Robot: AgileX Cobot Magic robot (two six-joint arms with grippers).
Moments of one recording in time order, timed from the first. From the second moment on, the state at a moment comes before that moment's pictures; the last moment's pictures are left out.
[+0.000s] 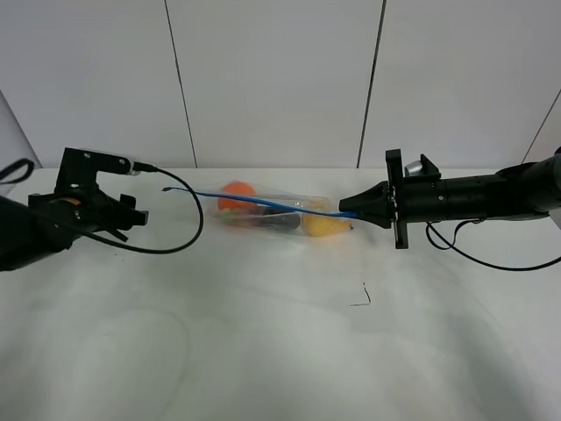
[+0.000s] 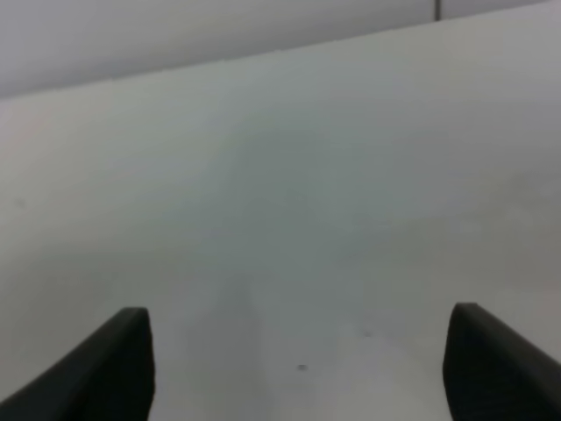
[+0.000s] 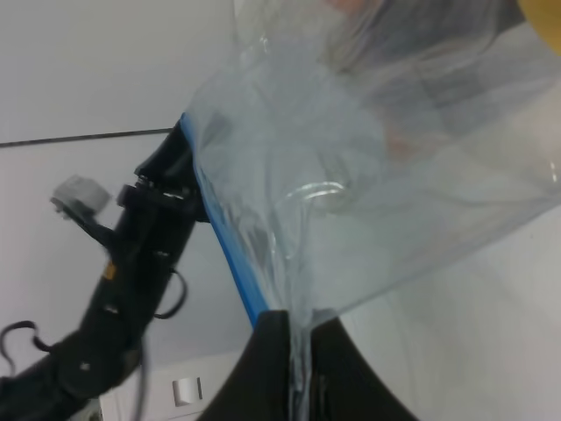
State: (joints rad) left arm -0.16 1.78 -0.71 -0.49 -0.59 0.58; right arm -0.04 2.05 -1.07 1.55 1.21 -0.83
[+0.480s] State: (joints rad) left arm -0.03 1.74 -0.98 -0.49 0.21 0.57; right arm -0.04 2.05 -1.07 1.55 1.21 -0.83
